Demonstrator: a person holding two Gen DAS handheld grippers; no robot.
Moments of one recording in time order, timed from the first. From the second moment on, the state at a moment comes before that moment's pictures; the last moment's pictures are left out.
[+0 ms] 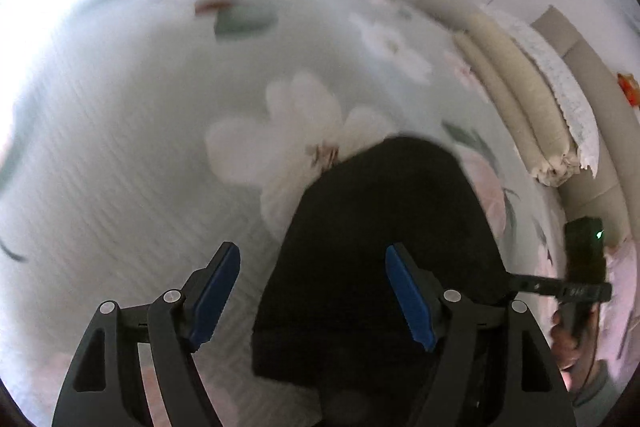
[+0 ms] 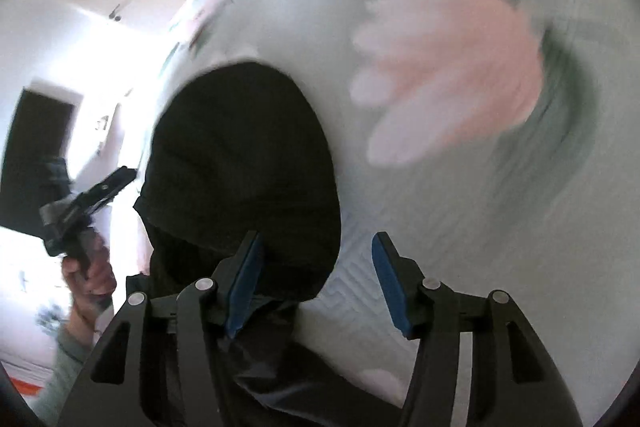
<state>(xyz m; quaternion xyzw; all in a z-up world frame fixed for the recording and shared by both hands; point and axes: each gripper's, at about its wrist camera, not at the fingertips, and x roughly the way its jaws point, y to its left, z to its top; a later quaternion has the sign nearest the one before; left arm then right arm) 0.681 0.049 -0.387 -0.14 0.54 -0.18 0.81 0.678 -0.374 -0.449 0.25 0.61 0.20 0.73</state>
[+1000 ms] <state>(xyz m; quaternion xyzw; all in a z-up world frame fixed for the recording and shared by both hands) 0.271 0.065 -0.258 0.13 0.43 -0.20 0.87 0.323 -0.231 -0.280 -0.24 0.37 0.15 0.88</state>
